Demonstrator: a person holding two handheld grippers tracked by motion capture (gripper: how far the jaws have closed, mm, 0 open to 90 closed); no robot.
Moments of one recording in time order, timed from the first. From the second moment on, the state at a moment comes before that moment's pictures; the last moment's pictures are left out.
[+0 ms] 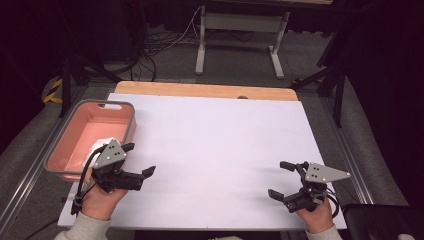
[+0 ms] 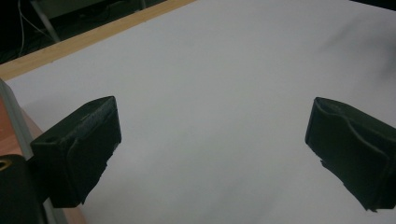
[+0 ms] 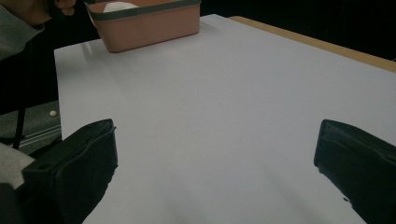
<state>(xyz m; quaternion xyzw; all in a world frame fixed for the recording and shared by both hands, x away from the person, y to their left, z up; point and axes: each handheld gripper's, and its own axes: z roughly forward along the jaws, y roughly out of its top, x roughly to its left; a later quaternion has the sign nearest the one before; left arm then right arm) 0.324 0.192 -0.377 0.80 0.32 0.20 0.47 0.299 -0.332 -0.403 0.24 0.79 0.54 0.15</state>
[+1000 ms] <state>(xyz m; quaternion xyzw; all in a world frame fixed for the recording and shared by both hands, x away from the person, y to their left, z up) 0.358 0.230 -0.360 0.81 0.35 0.20 0.44 0.300 -0.331 -0.405 0.24 0.79 0.54 0.14</state>
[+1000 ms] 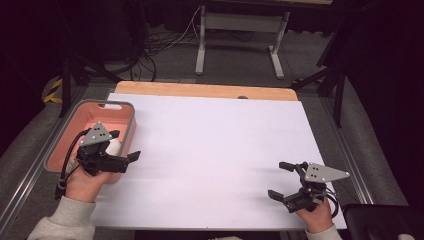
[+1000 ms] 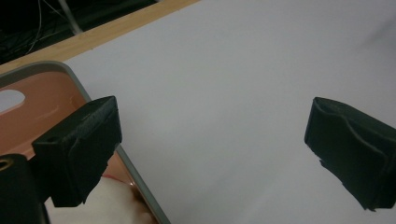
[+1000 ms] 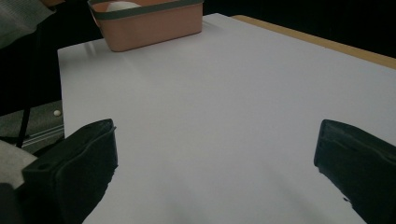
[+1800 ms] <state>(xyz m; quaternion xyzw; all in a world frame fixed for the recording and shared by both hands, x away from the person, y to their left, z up) 0.387 0.259 -0.366 0.83 0.37 0.18 0.39 0.301 -0.328 -0.406 0.23 0.80 0.54 0.13</state>
